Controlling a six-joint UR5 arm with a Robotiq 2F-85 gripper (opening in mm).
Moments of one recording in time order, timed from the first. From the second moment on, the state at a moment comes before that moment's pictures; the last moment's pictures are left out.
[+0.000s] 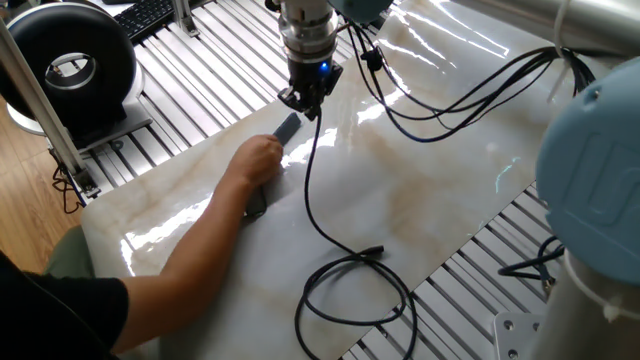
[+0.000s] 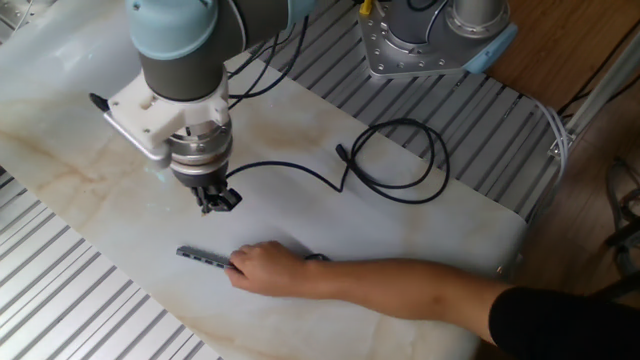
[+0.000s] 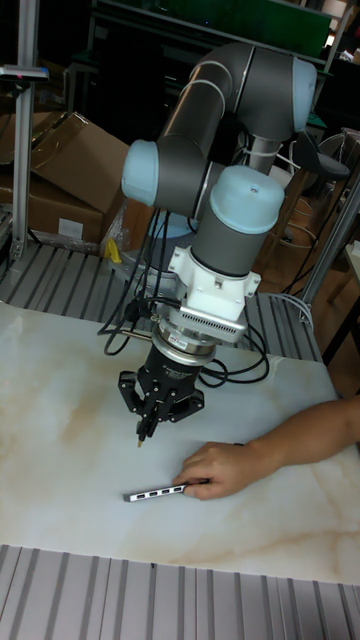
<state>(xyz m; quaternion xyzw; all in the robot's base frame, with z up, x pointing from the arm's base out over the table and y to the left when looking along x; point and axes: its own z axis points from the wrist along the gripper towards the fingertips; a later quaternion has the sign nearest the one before) 0.615 -0.014 0.081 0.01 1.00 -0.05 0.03</state>
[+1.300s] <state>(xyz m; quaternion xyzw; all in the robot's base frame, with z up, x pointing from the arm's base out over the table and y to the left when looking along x) 0.615 0.003 0.075 0.12 0.99 -0.01 -0.01</state>
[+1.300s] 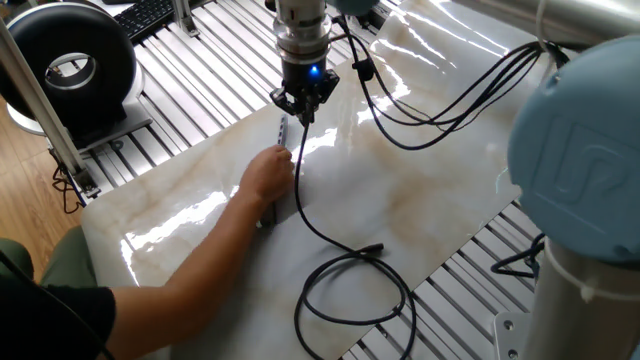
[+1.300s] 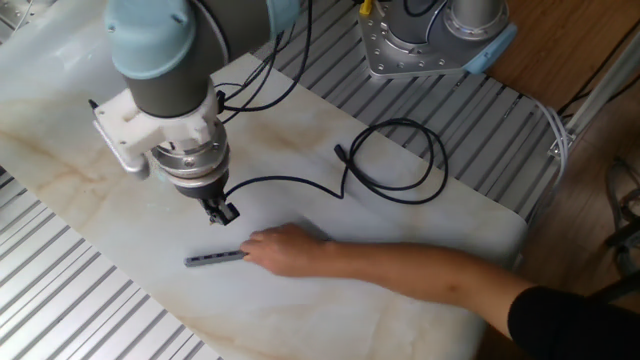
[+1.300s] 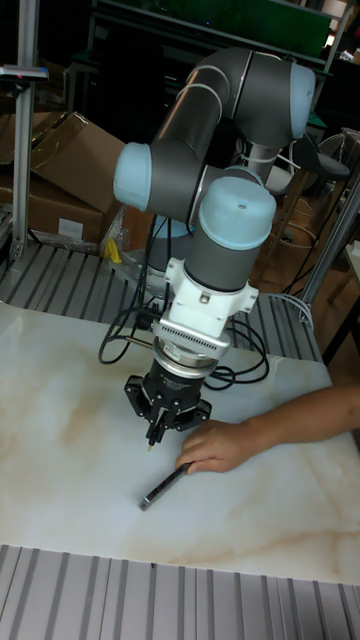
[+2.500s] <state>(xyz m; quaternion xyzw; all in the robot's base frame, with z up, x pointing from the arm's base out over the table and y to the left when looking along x) 0.633 0.030 0.076 0.24 0.97 0.09 -0.04</state>
